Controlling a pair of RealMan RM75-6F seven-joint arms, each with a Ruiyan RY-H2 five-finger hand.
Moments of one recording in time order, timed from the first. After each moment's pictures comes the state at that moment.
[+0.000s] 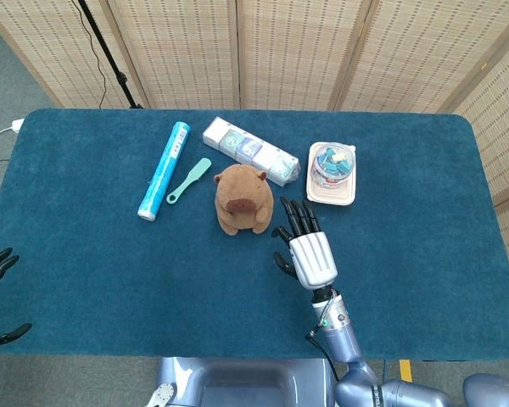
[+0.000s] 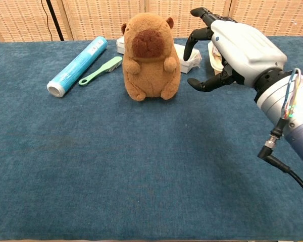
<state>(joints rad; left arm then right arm) -0.04 -0.96 0.10 -1.54 1.74 1.63 -0.43 0.50 -1.89 0.30 -1.43 -1.52 1.32 -0.44</state>
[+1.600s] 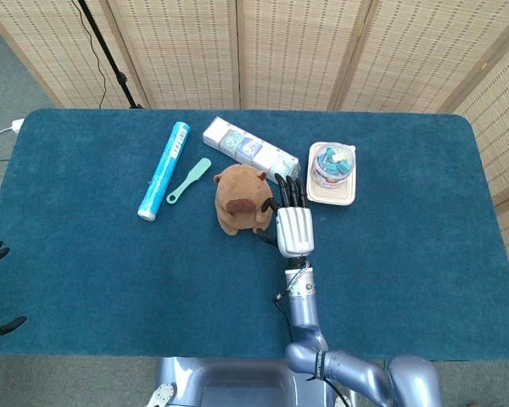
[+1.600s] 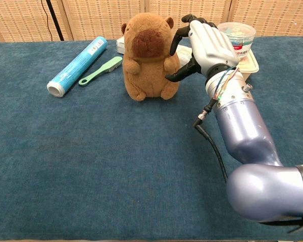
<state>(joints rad) -0.05 -0.94 0.08 -1.55 1.68 1.58 -0.49 0.78 -2.22 0.49 -0.90 -1.32 1.37 -0.23</state>
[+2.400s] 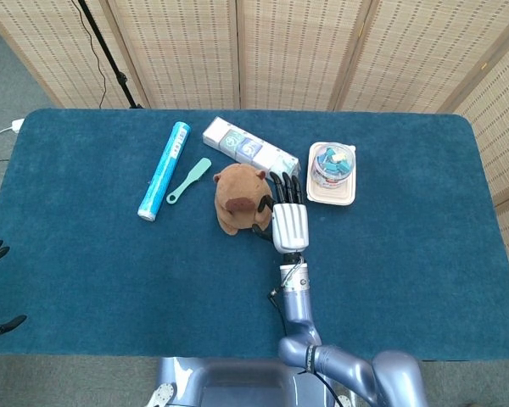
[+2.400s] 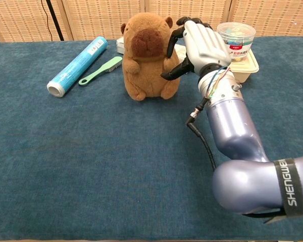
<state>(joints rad) -0.06 -0.94 0.08 -1.54 1.67 1.57 -0.50 0.87 -2.27 0.50 -0.76 -1.27 1.38 -0.17</state>
